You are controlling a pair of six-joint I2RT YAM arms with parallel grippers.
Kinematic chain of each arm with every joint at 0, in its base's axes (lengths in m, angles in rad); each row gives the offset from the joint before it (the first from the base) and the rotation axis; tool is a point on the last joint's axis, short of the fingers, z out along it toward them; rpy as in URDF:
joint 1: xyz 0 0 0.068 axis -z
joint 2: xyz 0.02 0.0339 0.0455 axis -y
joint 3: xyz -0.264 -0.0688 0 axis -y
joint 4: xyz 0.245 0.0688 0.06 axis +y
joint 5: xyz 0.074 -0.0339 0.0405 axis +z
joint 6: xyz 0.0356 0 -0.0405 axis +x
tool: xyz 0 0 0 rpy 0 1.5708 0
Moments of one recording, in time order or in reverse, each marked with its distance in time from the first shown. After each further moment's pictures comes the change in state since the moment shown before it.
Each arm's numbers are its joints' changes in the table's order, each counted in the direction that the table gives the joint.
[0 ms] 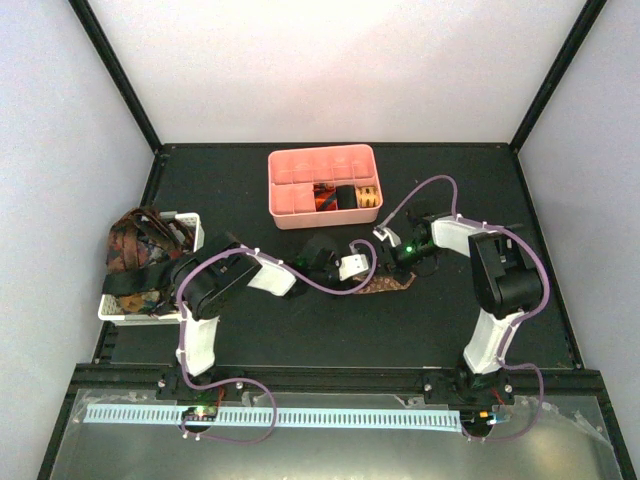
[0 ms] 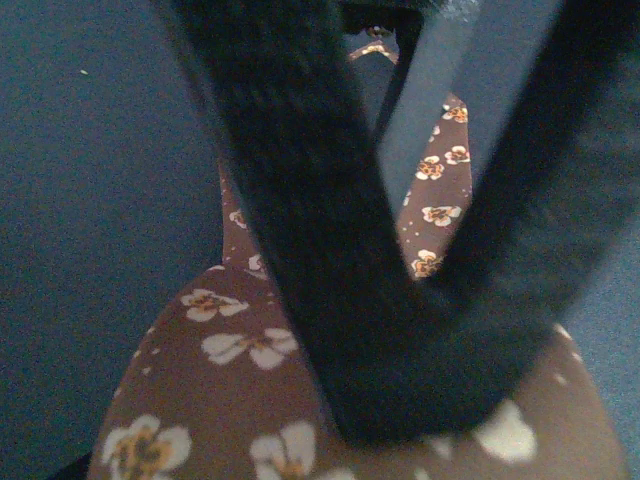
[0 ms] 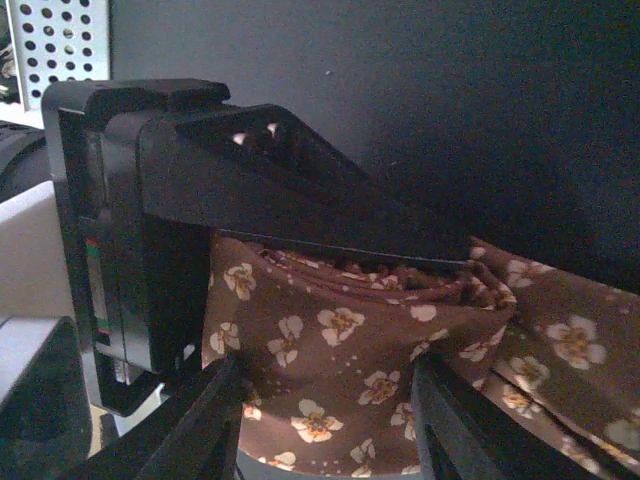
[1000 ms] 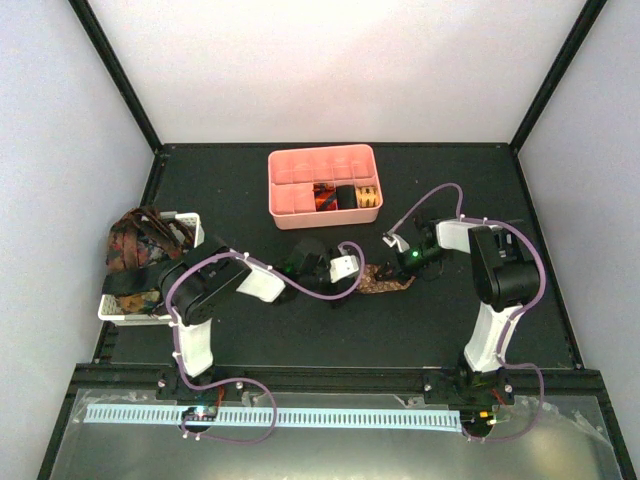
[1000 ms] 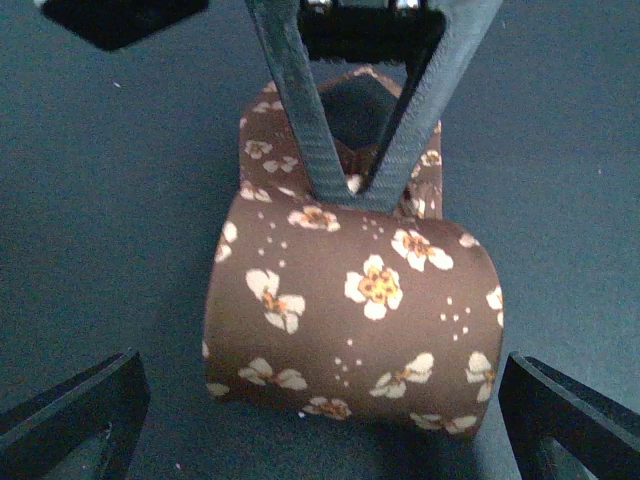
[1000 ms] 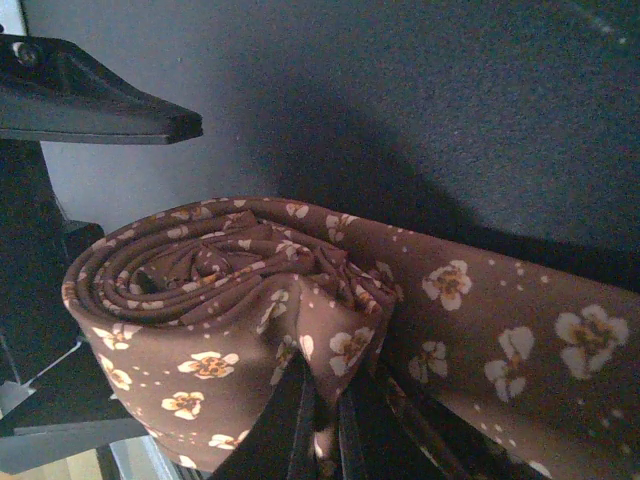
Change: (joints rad) left arm -0.022 0.079 -0.120 -0.108 -0.026 -0.043; right arm 0.061 -0.057 -0.038 -0.010 -0.075 0.007
